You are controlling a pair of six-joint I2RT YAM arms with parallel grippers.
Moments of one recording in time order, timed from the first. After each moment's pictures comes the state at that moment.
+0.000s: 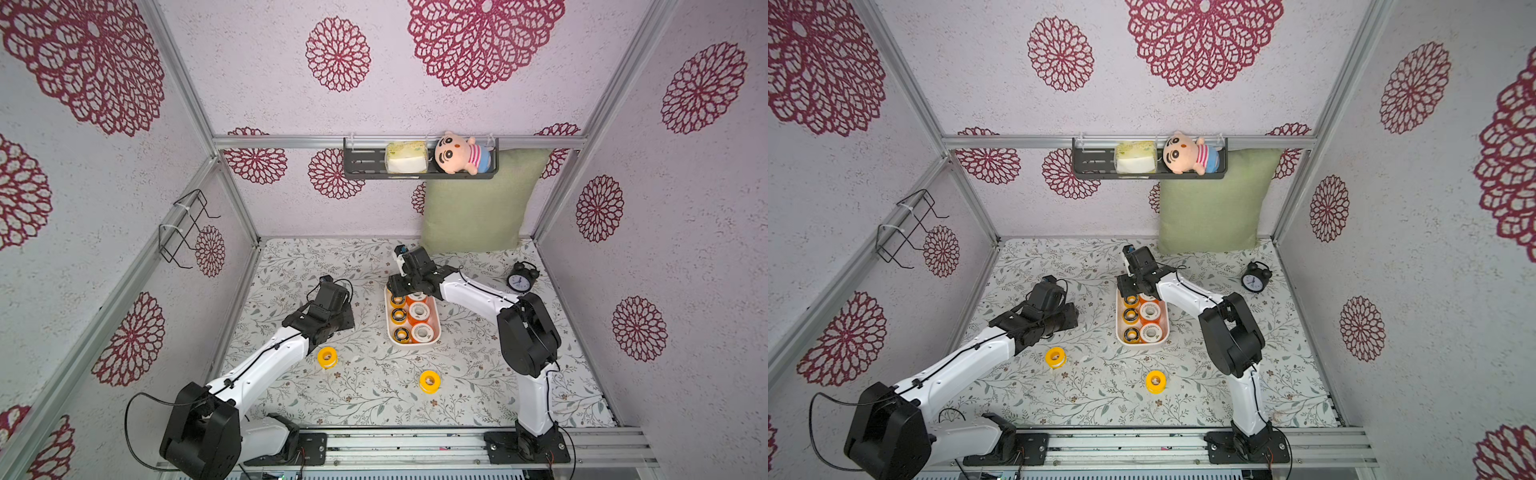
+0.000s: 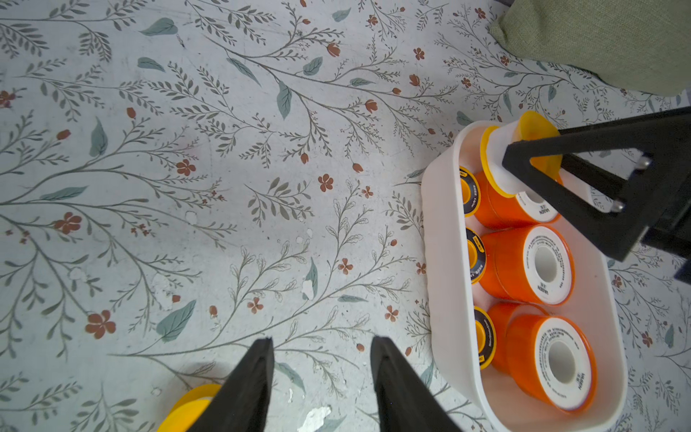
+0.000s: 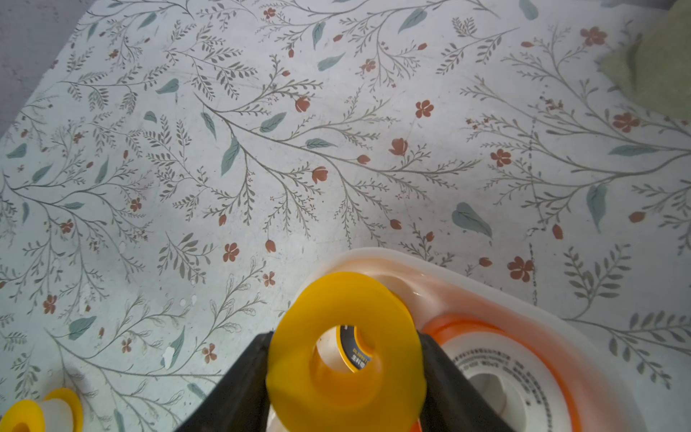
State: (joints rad) left arm -0.45 1.28 0.85 -0.45 -0.17 -0.59; right arm 0.66 2.03 1.60 -0.39 -0.02 0.24
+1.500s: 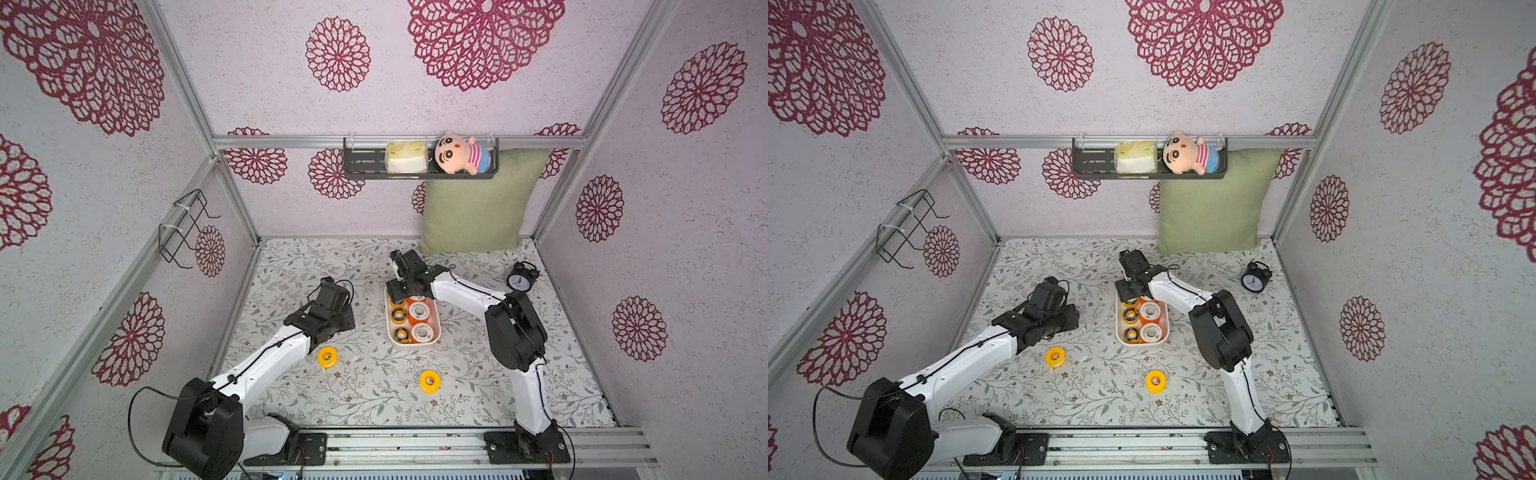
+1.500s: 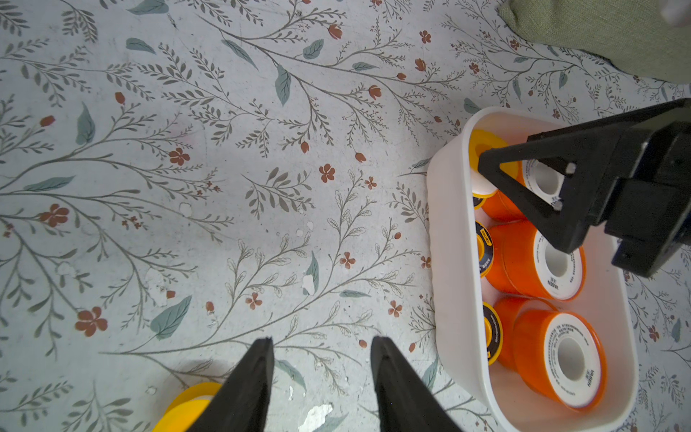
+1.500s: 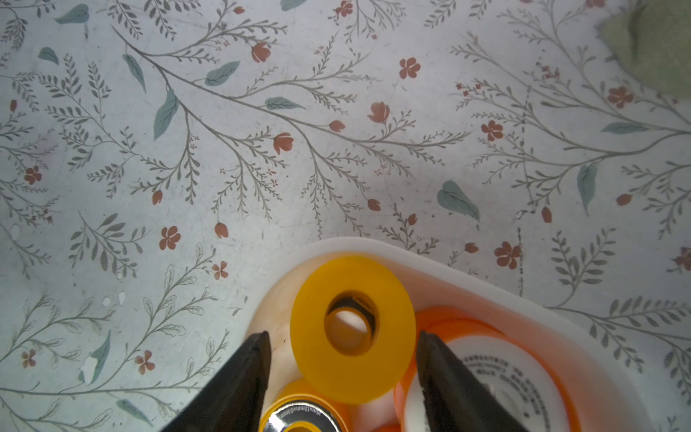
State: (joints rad) left arm -0.45 1.30 0.85 -0.45 -0.15 -0.59; right arm 0.68 2.11 1.67 -0.49 0.06 0.20
